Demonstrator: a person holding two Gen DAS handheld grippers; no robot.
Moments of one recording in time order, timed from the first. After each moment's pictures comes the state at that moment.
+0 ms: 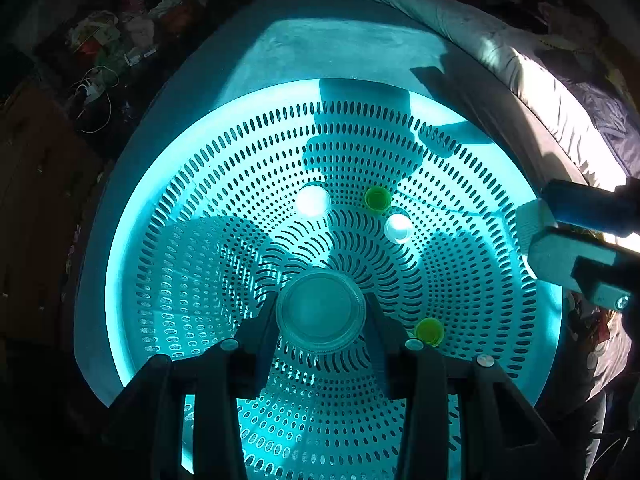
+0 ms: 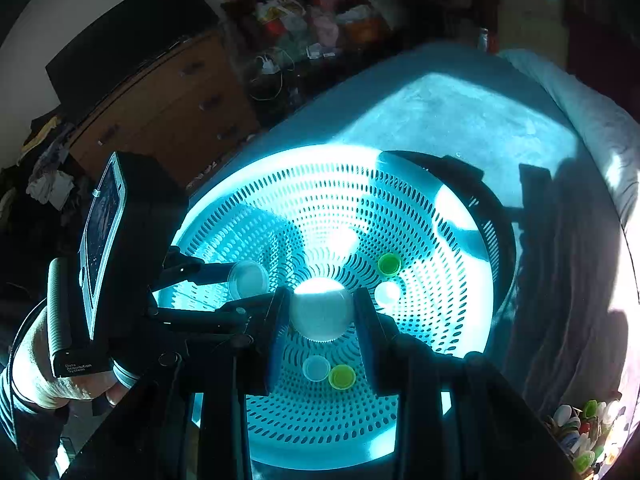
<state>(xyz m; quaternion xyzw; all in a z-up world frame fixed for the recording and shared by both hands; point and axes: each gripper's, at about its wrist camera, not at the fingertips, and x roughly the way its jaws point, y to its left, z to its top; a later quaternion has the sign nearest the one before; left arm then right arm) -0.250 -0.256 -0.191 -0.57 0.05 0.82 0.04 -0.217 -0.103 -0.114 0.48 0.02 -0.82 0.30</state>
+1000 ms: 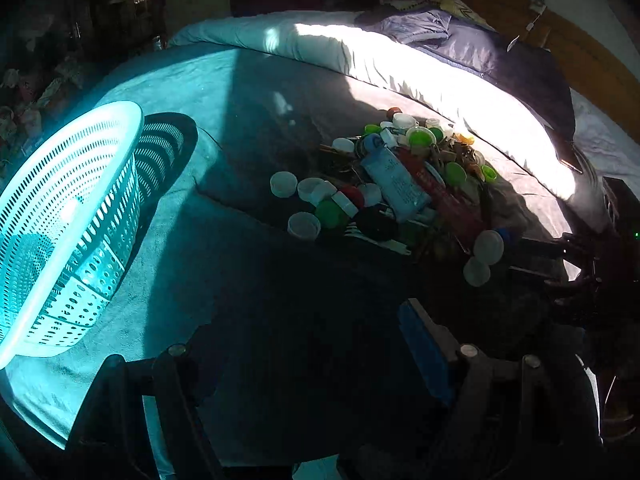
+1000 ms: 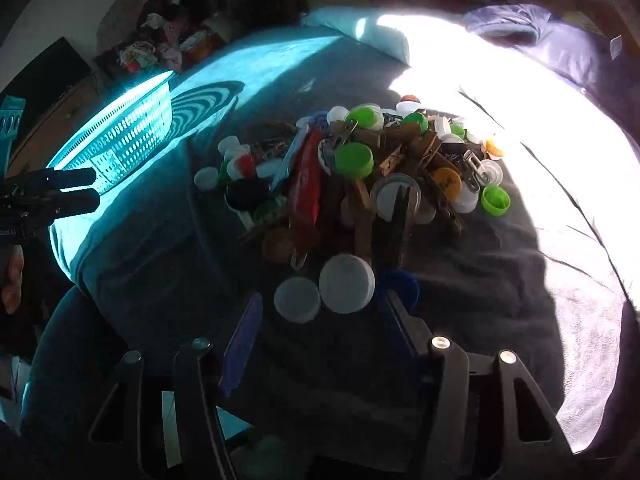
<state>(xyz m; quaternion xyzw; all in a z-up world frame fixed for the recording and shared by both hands) -0.053 0.016 -0.249 -0.49 0.10 0.83 0.24 0.049 0.249 -0.269 0.47 -0.04 -0.88 0.08</state>
